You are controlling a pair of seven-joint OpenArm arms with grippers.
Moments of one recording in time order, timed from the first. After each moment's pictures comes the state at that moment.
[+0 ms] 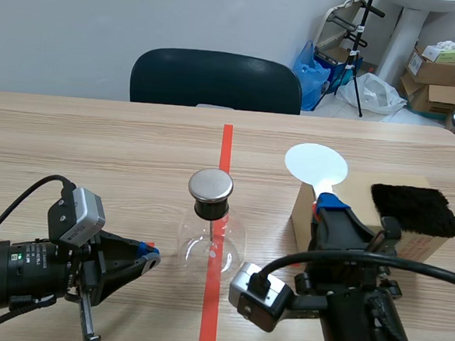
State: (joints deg) left arm 2.3 -28.6 23.7 62.9 7.4 -41.8 -34.1; right arm -25.8 19.1 -29.8 88.5 -91.3 -38.3 -23.7
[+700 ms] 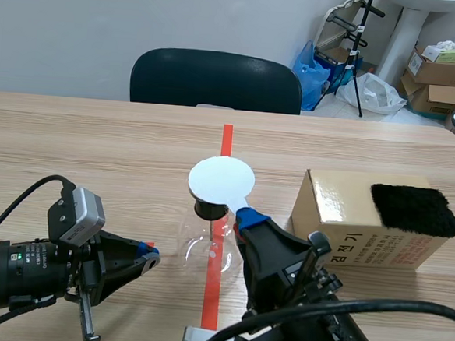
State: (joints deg) left arm 2.3 -28.6 23.7 62.9 7.4 -41.8 -34.1; right arm -25.8 19.1 -29.8 88.5 -91.3 -38.3 1.0
